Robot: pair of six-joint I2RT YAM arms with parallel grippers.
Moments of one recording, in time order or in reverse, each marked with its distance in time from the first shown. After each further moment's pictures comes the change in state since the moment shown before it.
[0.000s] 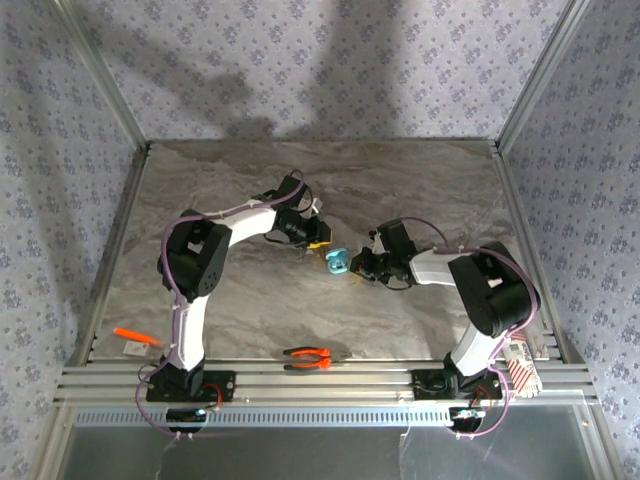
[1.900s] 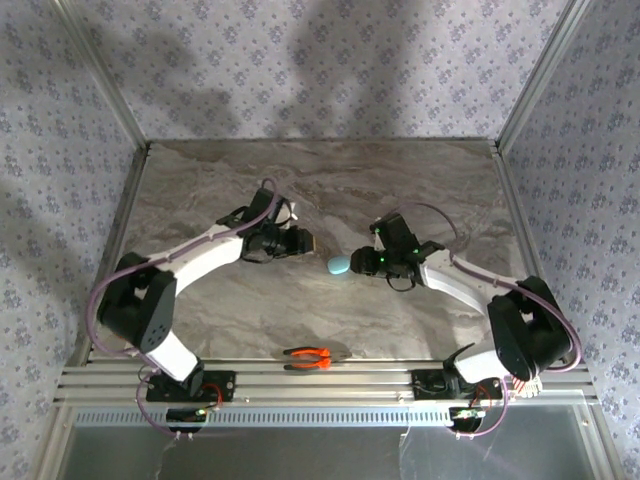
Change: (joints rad) left arm -0.023 -0.504 -0.383 0.056 -0.190 -0.042; right arm 0.111 -0.280 0.104 -0.439 0.290 -0.202
